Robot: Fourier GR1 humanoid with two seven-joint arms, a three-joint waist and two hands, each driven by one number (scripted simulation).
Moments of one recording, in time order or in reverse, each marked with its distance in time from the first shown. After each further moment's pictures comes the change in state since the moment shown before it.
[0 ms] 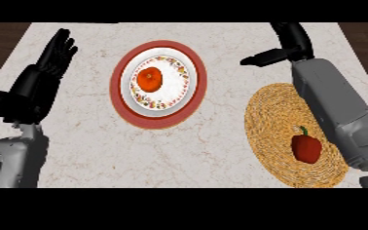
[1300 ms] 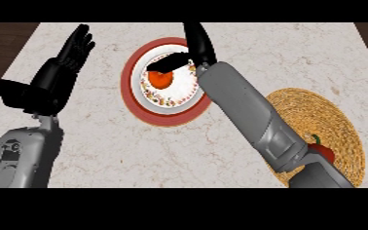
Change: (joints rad) left arm -0.061 -0.015 -0.063 0.060 0.003 0.006 -0.033; right arm -0.146 0.350 0.274 -0.180 0.031 -0.485 0.400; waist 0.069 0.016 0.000
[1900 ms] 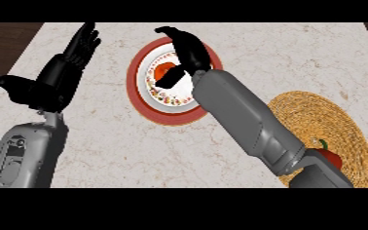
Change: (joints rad) left arm -0.031 -0.007 -0.022 0.006 -0.003 0.002 0.009; right arm 0.008 0.000 0.124 -0.018 0.302 0.112 0.212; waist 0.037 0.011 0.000
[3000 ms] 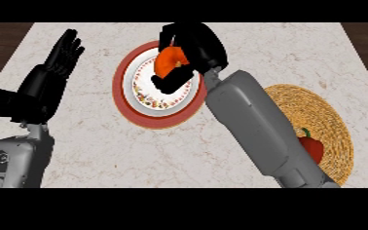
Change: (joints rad) left arm 0.090 0.032 0.030 -0.069 0.013 0.031 0.023; right arm 0.188 -0.007 -0.240 -0.536 0.468 0.349 0.180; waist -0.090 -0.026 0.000
